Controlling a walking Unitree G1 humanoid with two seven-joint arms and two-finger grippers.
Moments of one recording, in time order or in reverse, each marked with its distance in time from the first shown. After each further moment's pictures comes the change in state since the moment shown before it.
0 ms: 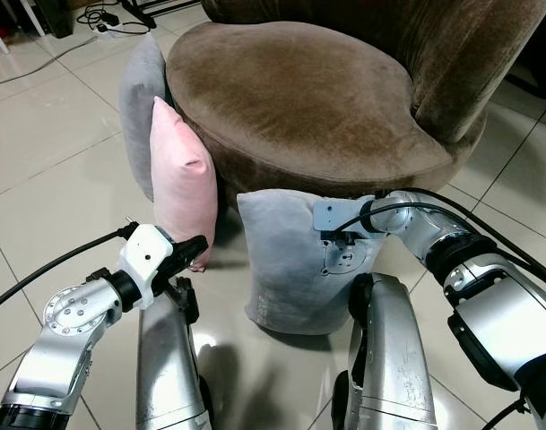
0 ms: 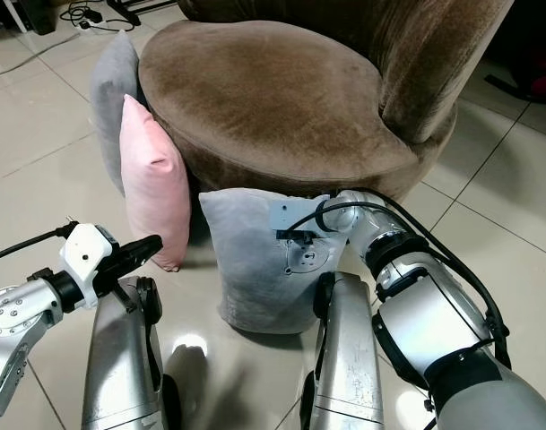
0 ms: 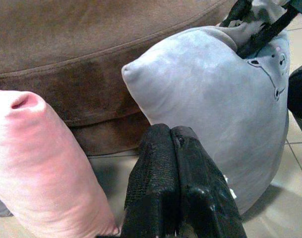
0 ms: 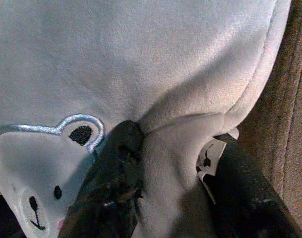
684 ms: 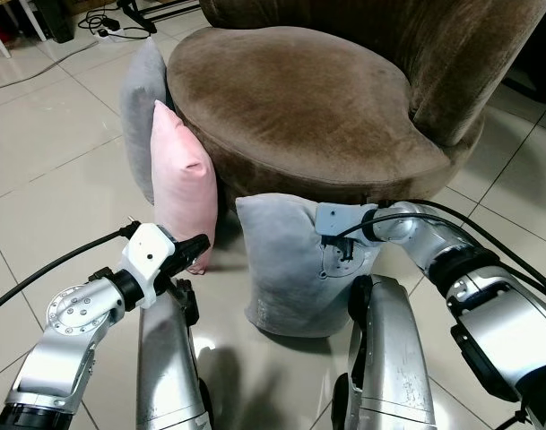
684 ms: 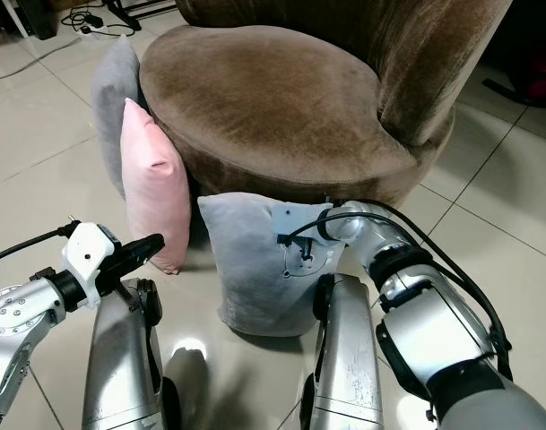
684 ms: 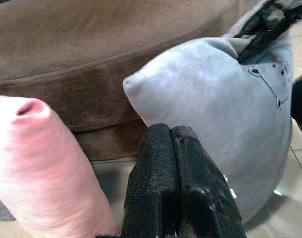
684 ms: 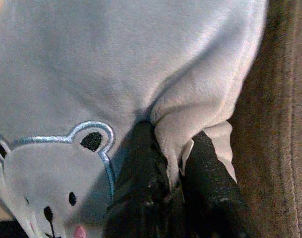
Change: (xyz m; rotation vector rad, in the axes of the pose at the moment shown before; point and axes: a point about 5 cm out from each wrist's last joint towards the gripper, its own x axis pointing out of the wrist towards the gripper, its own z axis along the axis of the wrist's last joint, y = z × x) left arm 0.003 -0.002 0.001 -0.010 -0.017 0.020; right arm 0.000 0.013 -0.007 0.126 -0.120 -0.056
